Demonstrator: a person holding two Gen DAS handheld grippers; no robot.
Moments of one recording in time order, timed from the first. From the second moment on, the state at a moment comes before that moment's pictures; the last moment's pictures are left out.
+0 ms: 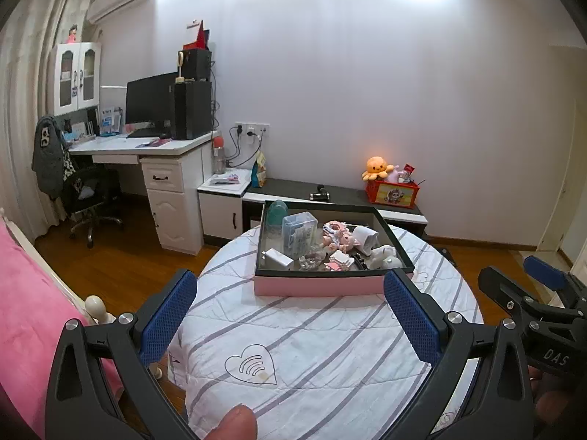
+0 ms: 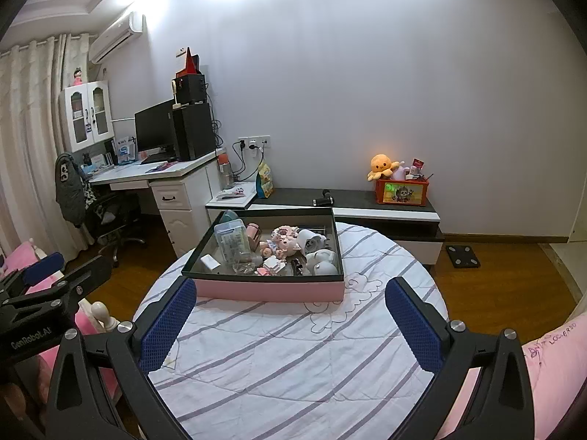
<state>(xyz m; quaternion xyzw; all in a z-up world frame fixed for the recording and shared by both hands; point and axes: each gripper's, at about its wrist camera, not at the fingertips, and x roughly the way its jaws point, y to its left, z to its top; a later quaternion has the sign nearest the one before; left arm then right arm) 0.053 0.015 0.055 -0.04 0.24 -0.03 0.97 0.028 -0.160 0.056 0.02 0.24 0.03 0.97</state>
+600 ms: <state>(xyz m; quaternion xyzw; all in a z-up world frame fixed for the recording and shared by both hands) 0.054 0.014 0.051 -0.02 0.24 -0.02 0.97 0.029 -0.162 0.055 0.02 0.24 0.03 0.97</state>
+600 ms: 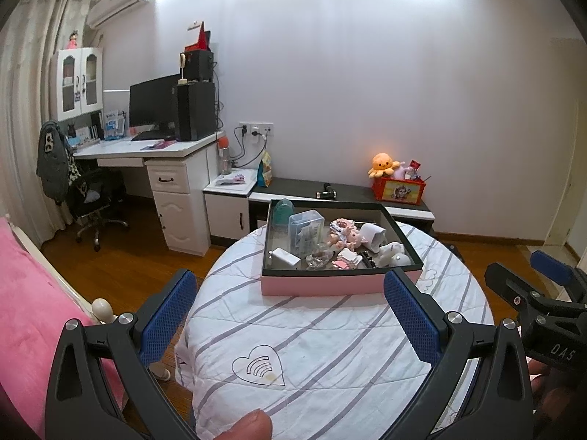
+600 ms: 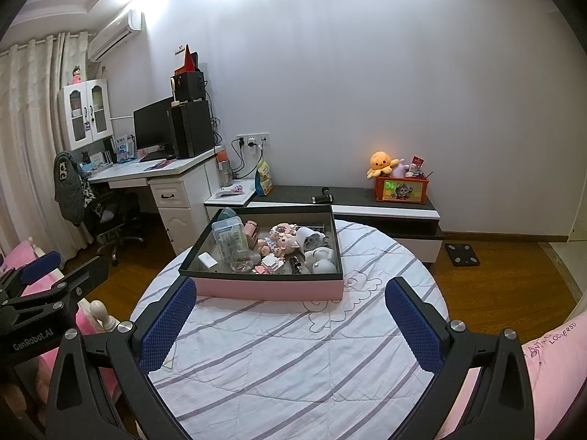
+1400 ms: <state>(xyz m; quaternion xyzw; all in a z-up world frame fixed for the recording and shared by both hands) 0.056 0.012 0.049 -0.02 0.24 -0.01 0.97 0.037 -0.161 0.049 0.02 0.25 0.03 0.97</state>
